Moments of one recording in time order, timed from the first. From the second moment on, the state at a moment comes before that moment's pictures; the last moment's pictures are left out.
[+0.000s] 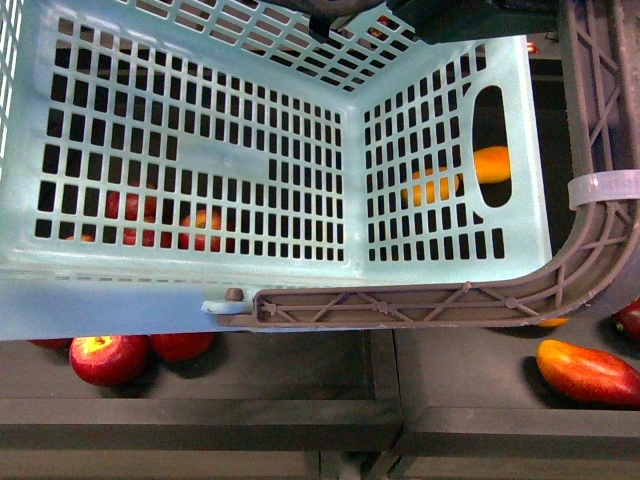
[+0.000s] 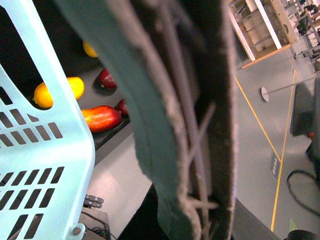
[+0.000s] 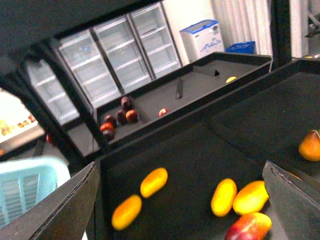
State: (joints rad) left arm -0.61 1.64 1.13 0.00 0.55 -0.44; right arm -0.24 0.46 0.11 0.39 0.09 0.38
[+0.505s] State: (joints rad) left arm -0.61 1.64 1.13 0.00 0.55 -0.44; right arm -0.39 1.87 0.64 0.53 -0.51 -0.23
